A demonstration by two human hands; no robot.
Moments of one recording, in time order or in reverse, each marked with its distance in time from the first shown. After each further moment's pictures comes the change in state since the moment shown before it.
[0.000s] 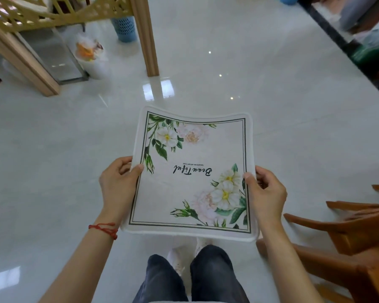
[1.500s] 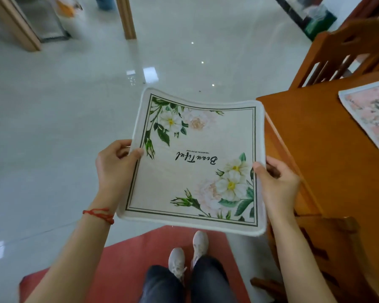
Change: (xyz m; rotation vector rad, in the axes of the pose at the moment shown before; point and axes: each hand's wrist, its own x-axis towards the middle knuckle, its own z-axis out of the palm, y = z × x) left_hand -0.480 -0.141 -0.083 0.057 -0.086 0.090; right_hand -0.338 0.172 -0.374 -0.027 0.061 -0.041
